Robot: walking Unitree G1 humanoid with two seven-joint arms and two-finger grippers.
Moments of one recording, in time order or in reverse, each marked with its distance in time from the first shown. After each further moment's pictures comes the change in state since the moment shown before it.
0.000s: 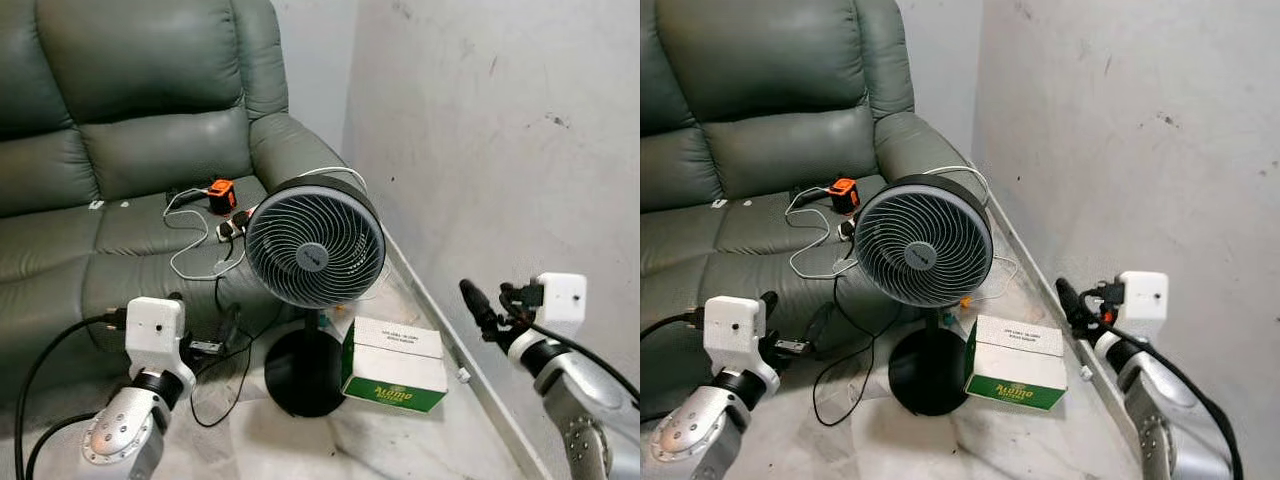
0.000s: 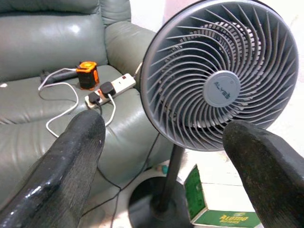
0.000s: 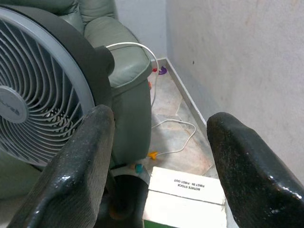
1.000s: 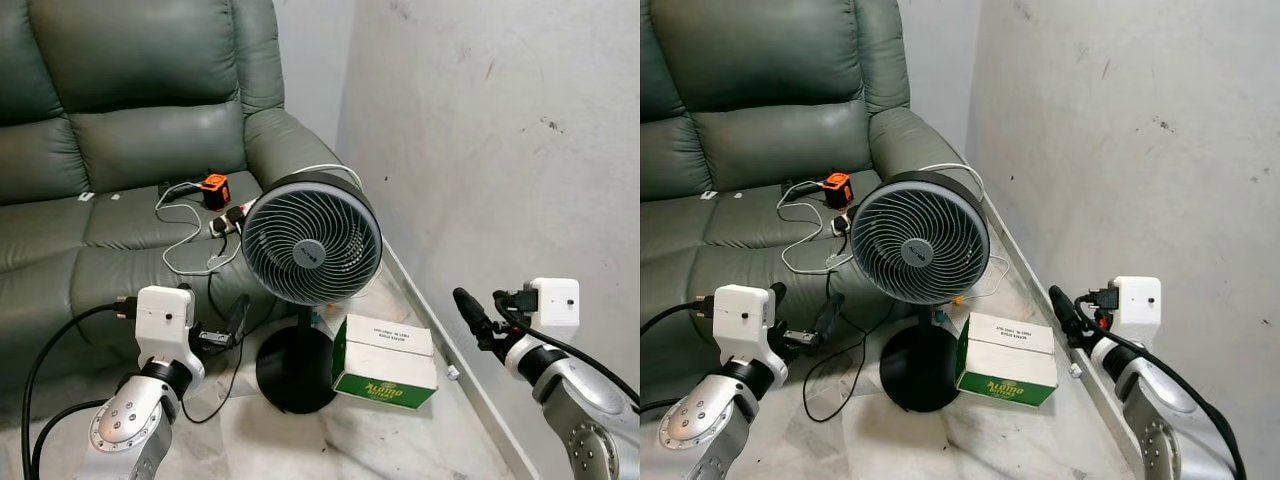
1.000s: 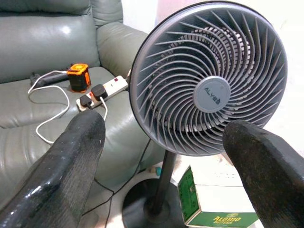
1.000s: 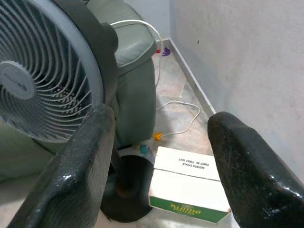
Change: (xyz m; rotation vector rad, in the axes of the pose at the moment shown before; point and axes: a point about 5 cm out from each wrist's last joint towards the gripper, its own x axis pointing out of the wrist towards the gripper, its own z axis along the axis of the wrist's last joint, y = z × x) left arm 0.008 -0.006 0.013 0.007 -0.014 -0.022; right arm -0.008 0.006 -0.007 0.022 0.059 0.002
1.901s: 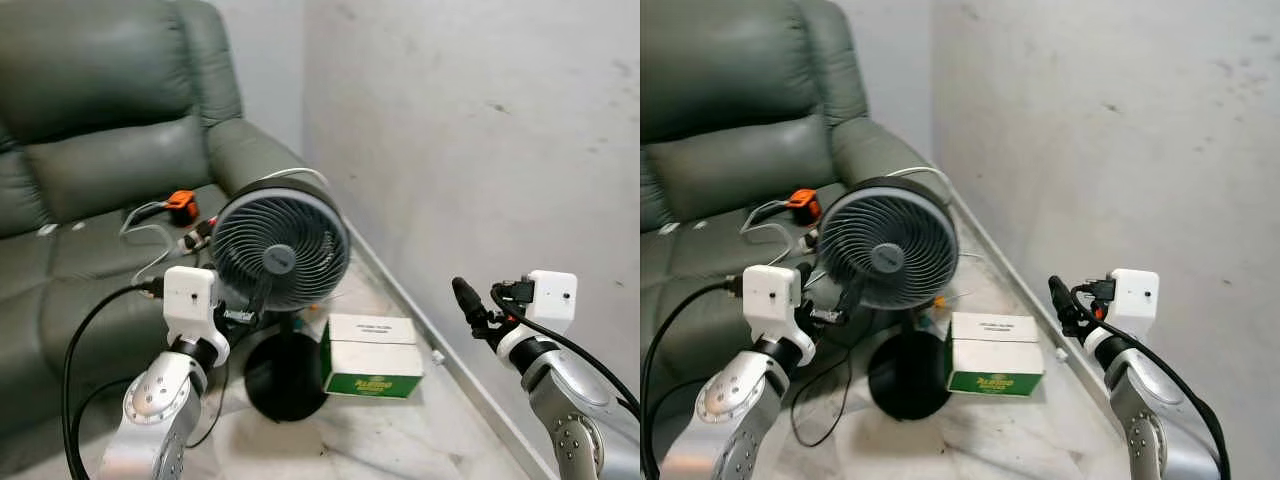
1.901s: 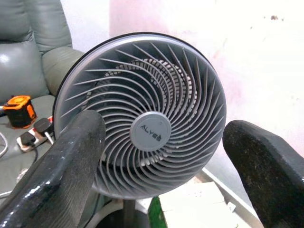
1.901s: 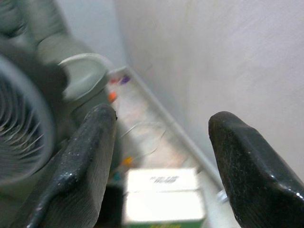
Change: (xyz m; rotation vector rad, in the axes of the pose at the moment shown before) left arm 0.022 -0.013 0.002 -0.035 -0.089 0.002; right arm 0.008 0.003 0.012 0.000 -0.117 -0.054
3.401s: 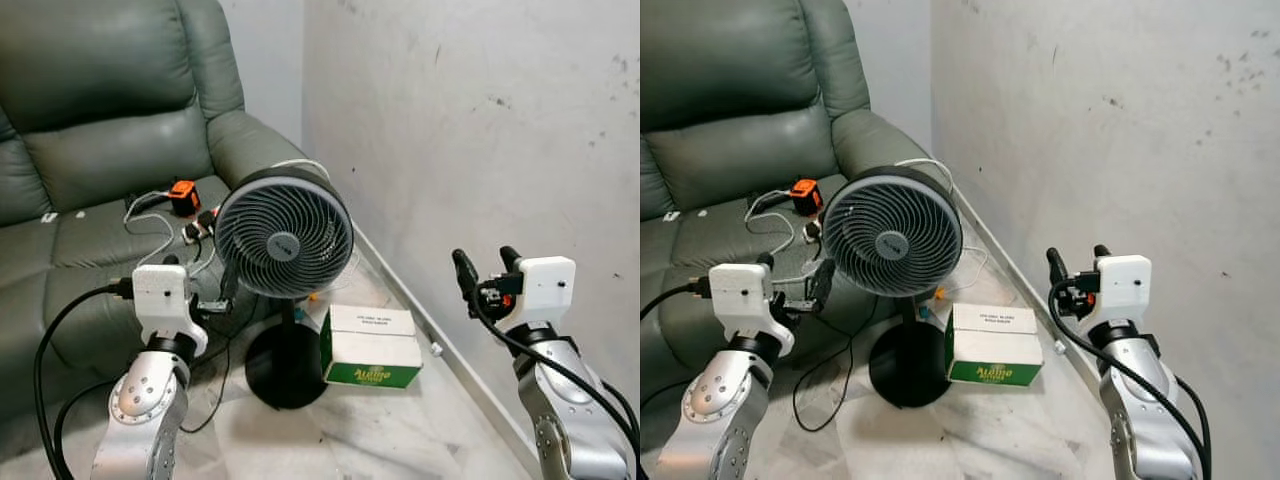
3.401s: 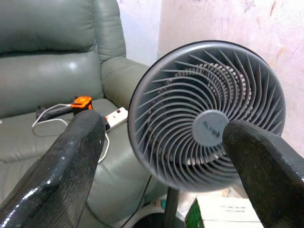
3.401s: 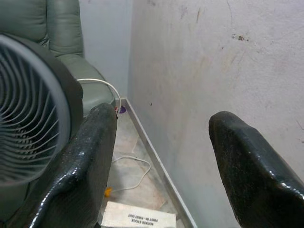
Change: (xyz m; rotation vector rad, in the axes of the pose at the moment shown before) left arm 0.002 0.020 0.005 0.047 -0.060 0.135; right arm 0.006 0.015 0.009 -0.214 -0.190 0.014
